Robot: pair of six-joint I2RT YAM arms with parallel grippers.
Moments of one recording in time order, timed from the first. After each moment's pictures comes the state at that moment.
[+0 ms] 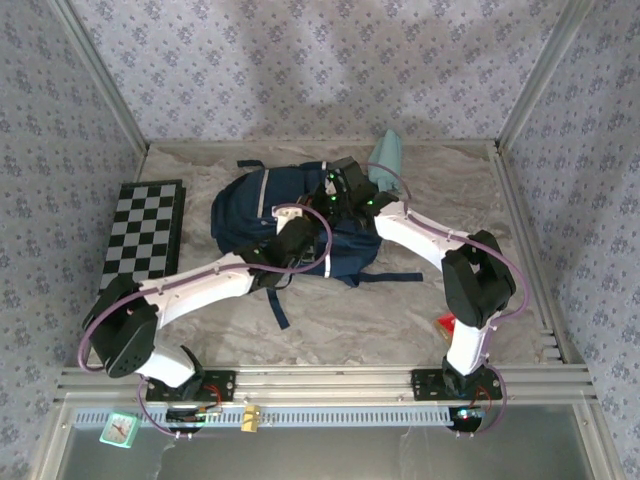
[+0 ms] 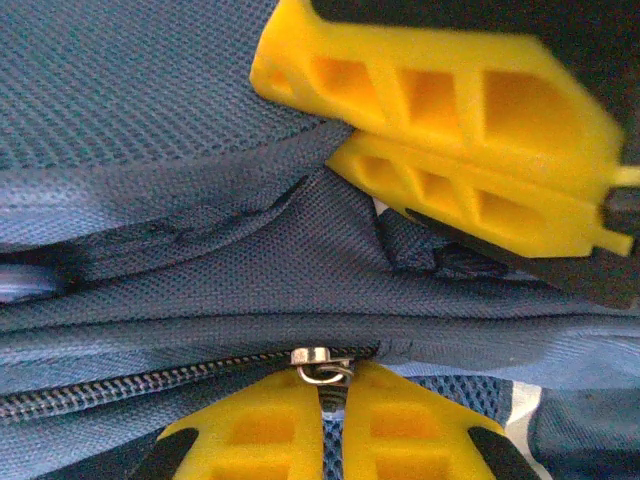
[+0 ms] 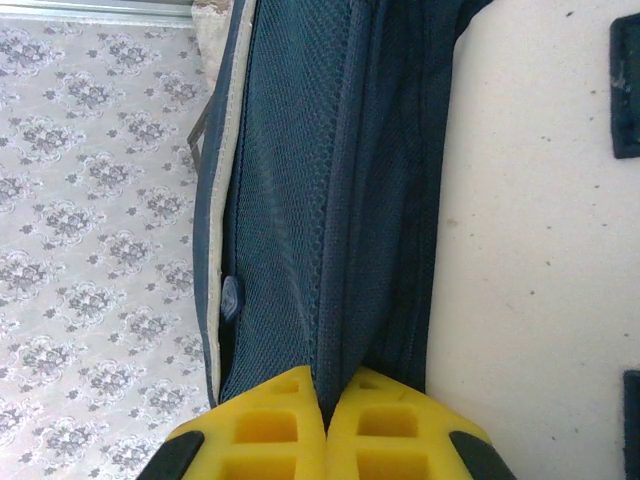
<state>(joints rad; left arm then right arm) -0.89 1.46 0.98 -0.30 -0.46 -0.69 0.63 1.81 1.38 -0.17 -0.42 1.23</state>
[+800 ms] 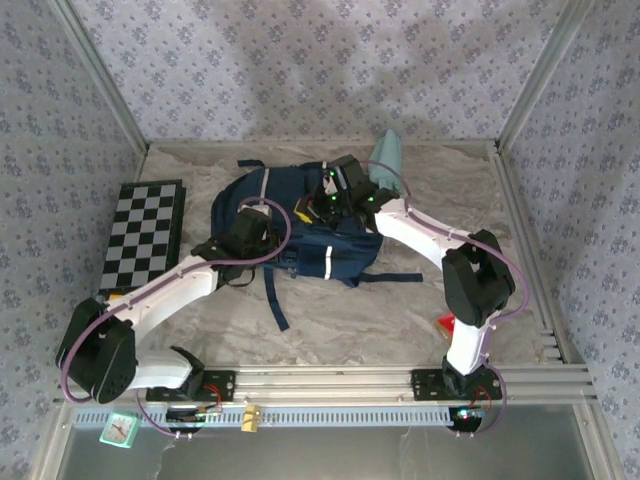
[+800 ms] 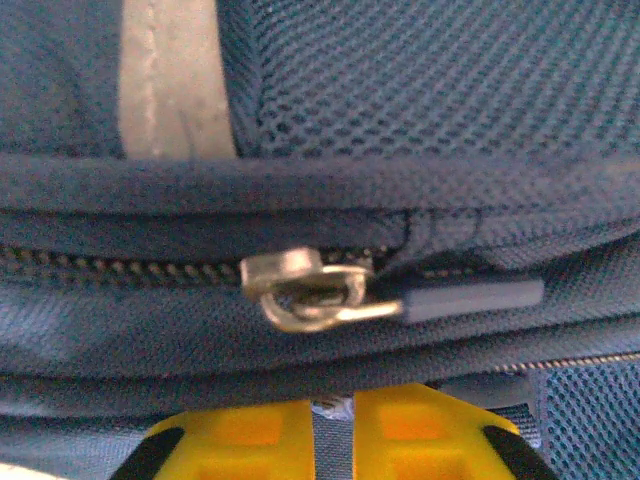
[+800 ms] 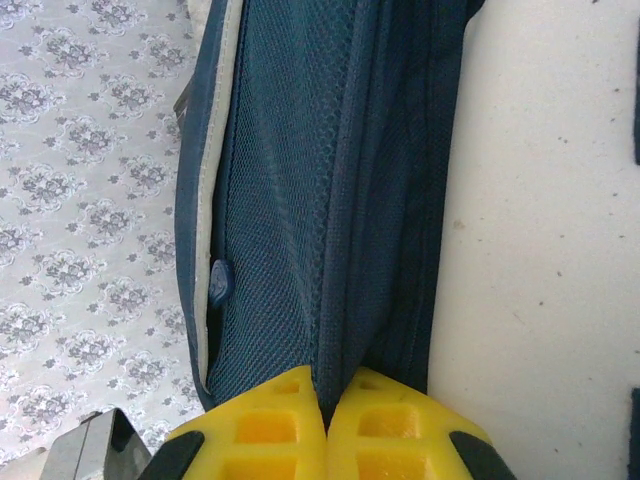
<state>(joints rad) -0.62 1.30 0.82 -0.32 -0.15 -0.50 0.62 1.82 1.42 -0.24 -0.47 1.15</state>
